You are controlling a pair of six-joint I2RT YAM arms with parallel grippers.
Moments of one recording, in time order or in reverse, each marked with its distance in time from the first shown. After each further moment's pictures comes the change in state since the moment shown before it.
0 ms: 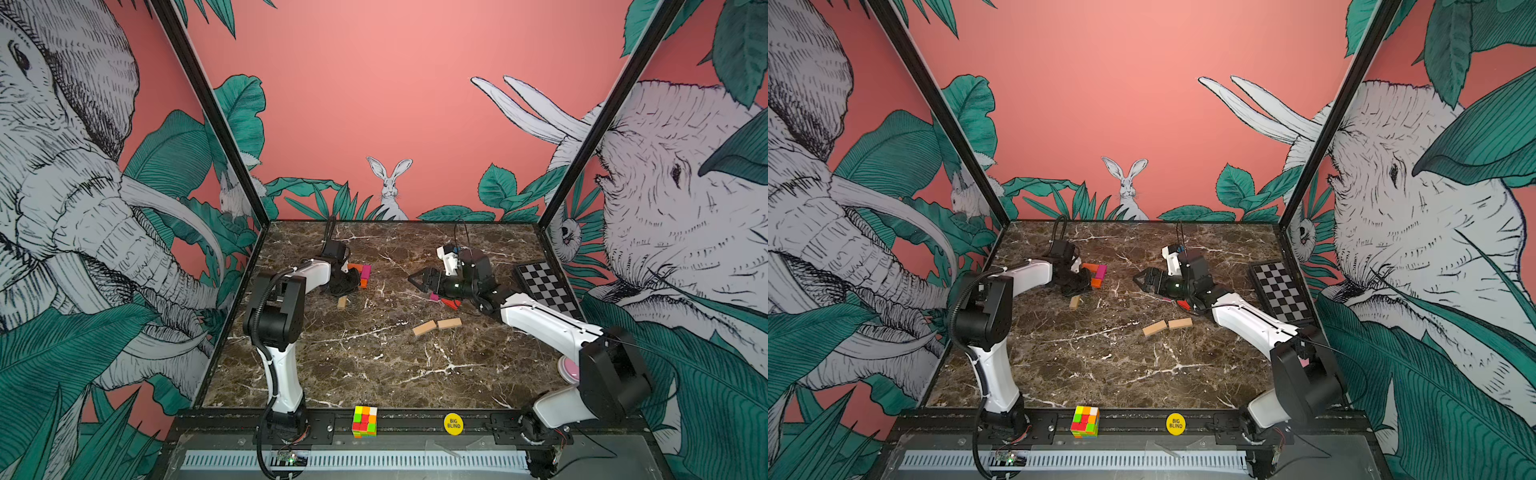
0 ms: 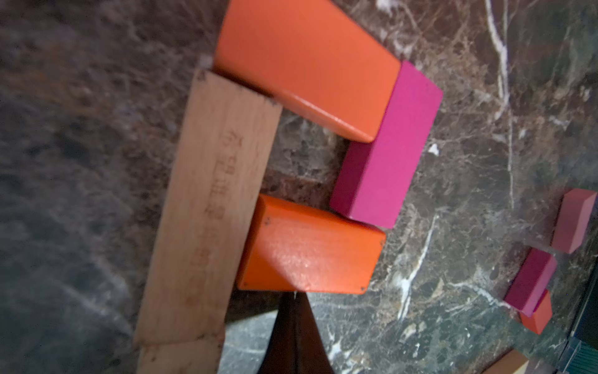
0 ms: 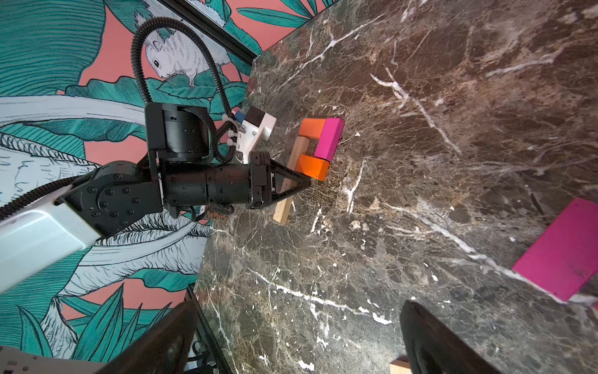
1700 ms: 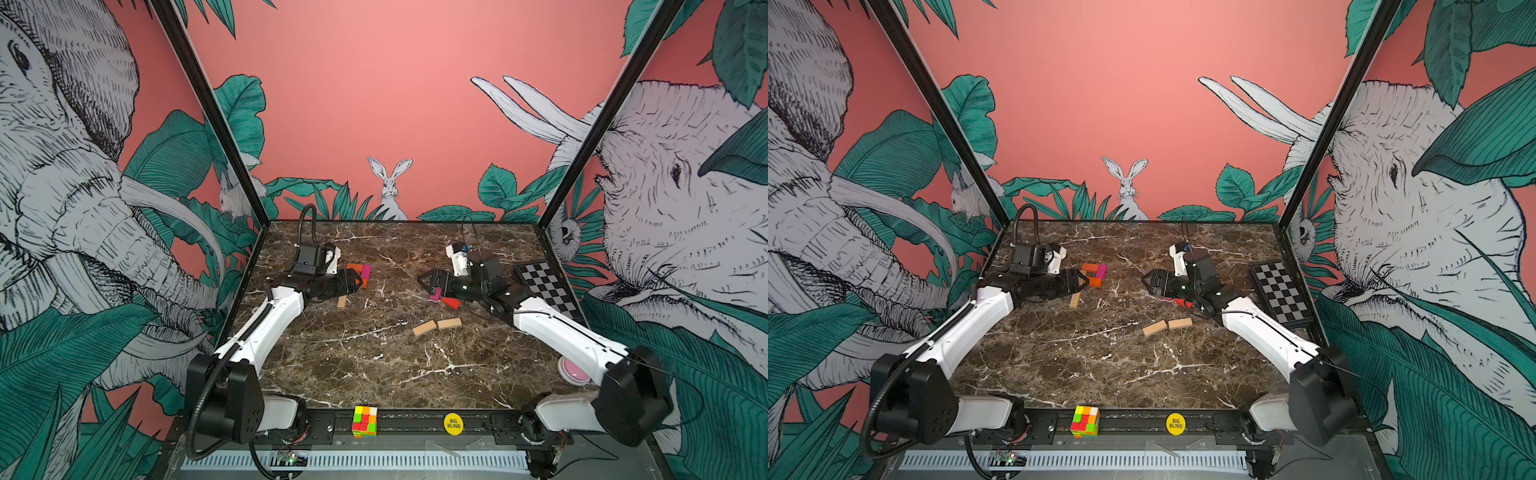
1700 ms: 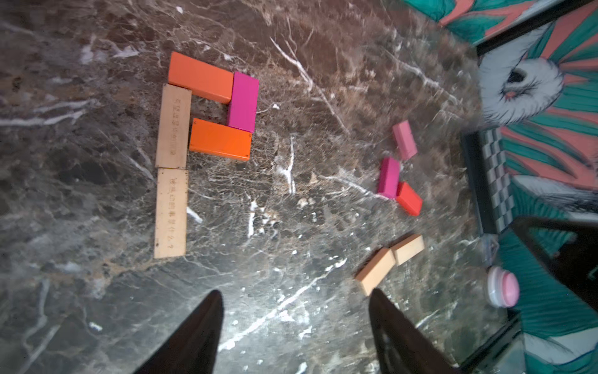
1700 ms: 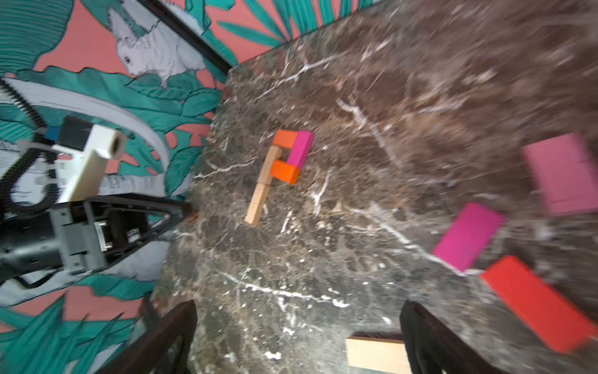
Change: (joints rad) left arm -0.012 -0.656 -0.235 -0.112 0.053 0.119; right arm -0.002 -0.179 0.035 -0.249 0.233 -0.171
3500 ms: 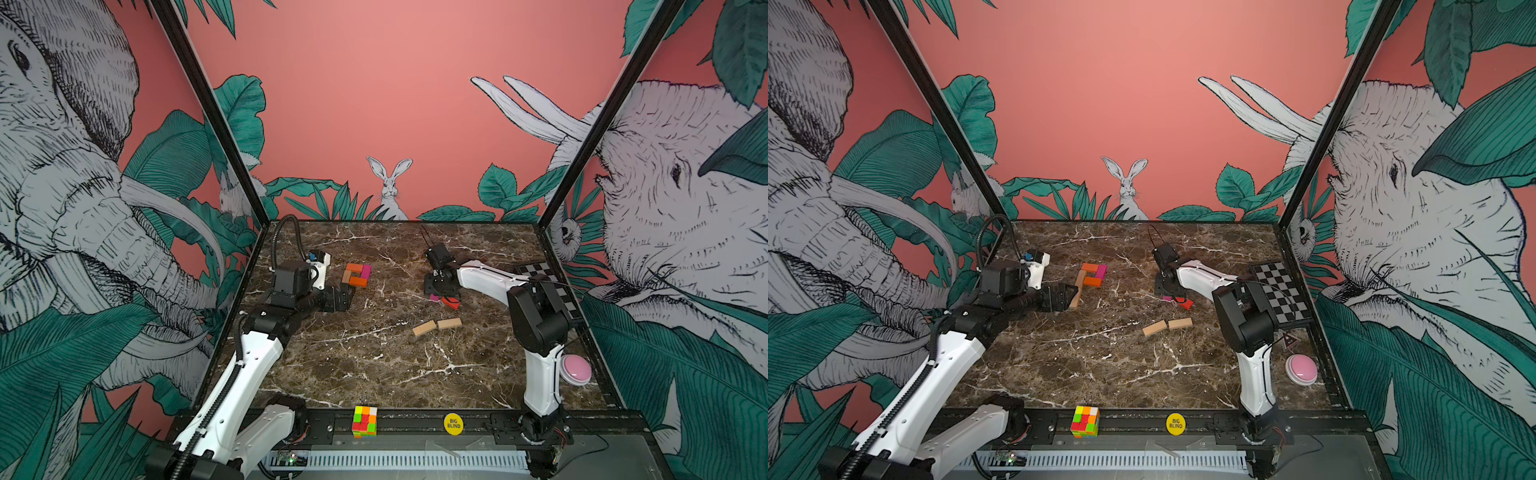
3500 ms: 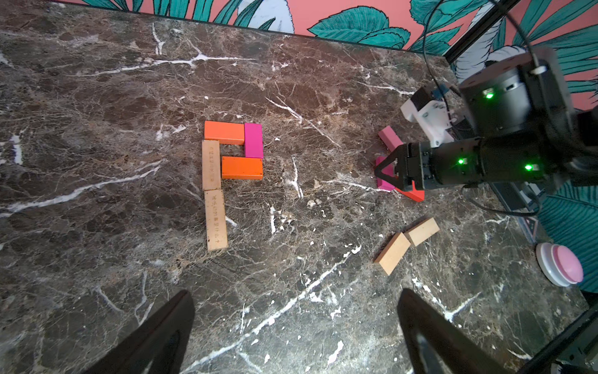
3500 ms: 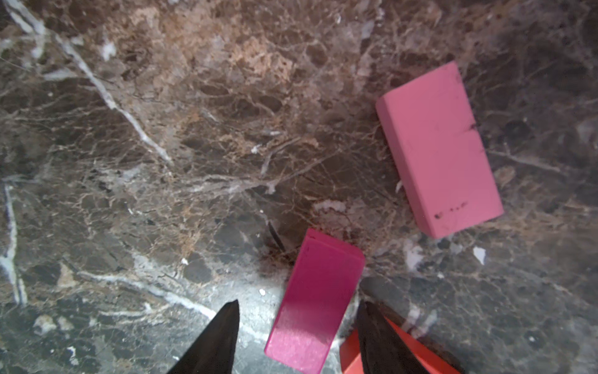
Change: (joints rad) left arm -0.007 -0.348 -0.136 -0.021 -0.082 0.198; right arm 0.005 0.735 0.464 -0.349 0.319 0.007
